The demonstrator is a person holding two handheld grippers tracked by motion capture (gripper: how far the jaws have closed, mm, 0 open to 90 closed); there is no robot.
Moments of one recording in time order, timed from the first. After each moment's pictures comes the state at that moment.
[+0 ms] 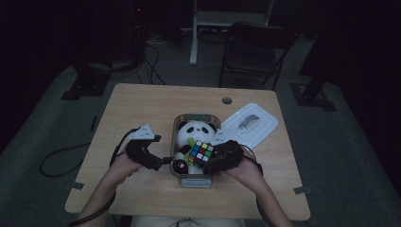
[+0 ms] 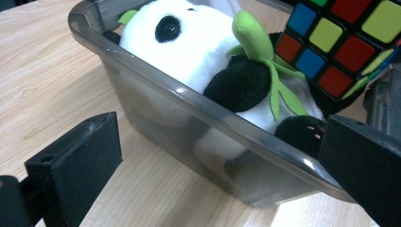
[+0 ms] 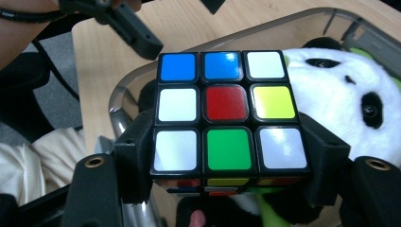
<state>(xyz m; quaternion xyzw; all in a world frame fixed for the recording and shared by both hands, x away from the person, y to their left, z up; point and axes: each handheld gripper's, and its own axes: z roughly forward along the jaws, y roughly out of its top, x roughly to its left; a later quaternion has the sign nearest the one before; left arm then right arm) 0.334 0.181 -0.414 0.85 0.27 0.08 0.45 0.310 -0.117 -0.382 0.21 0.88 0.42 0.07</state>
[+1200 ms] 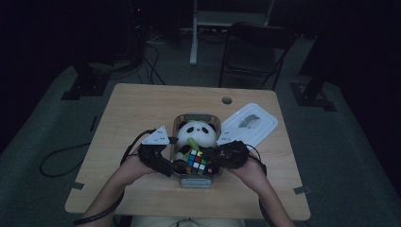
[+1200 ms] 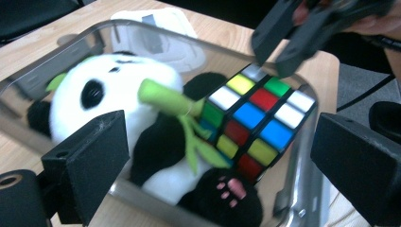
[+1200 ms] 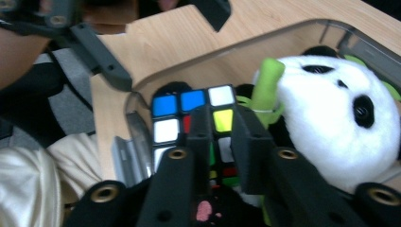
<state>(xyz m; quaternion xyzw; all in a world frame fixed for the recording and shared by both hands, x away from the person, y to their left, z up) 0.309 0.135 -0.380 0.86 0.18 0.08 0.47 0.307 -0.129 -0.373 0.21 0.87 0.44 0.06</state>
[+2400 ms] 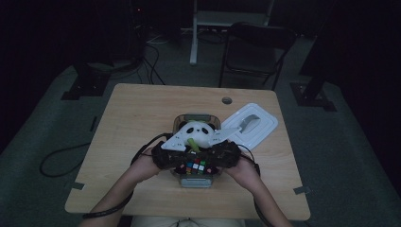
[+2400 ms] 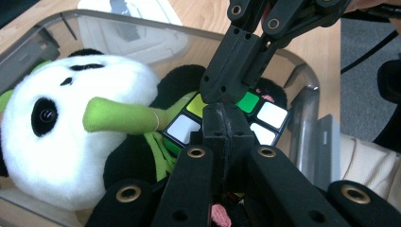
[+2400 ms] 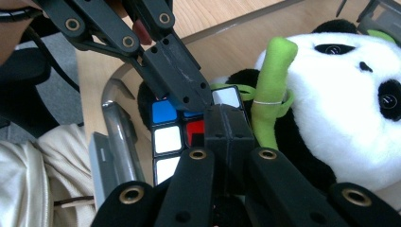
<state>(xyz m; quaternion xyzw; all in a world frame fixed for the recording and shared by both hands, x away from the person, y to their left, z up) 0.315 0.104 -0.392 0.90 0.13 0.08 0.41 0.318 -0.112 -0.392 0.22 0.88 0.41 0.05</state>
